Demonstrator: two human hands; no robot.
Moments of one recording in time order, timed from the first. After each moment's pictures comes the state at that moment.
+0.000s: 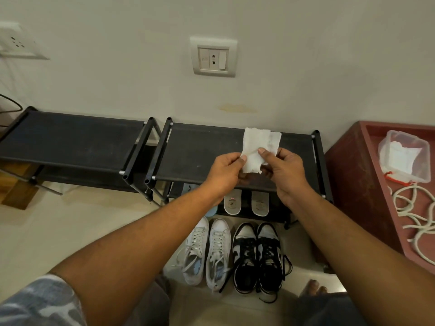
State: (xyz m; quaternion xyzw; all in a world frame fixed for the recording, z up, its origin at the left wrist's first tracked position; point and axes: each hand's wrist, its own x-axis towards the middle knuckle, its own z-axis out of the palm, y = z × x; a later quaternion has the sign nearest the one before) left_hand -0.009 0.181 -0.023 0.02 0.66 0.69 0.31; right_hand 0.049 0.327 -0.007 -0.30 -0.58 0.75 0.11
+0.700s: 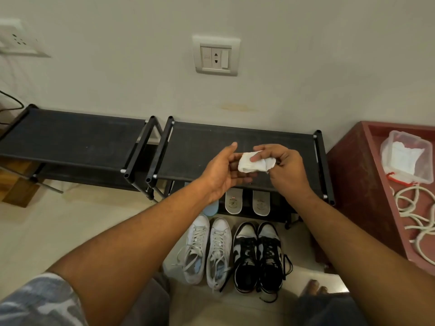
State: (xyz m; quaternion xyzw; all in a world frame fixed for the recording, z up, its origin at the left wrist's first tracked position) left_hand -0.017 0.171 -0.013 -0.05 0.54 0.73 0.41; right_hand 0.052 0.339 -0.017 -0.11 -0.80 0.57 0.15
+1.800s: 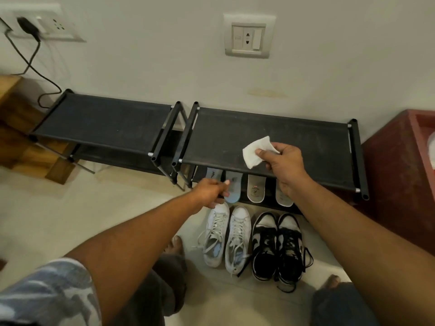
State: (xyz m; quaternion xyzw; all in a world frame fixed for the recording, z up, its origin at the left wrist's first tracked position) left_hand -0.011 0.054 -0.115 -0.08 0.78 0.47 0.41; right_hand 0.027 0.278 -0.037 -0.29 -0.66 0.70 0.03
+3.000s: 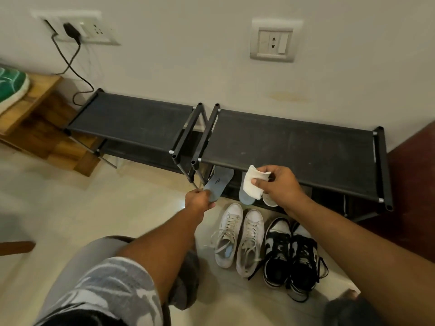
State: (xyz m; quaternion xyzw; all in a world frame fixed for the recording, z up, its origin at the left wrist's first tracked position) left_hand 0.001 -0.004 -0.174 -0.37 0.68 0.60 0.19; right_hand 0.052 0.239 -0.065 -0.17 -0.76 0.62 -0.08
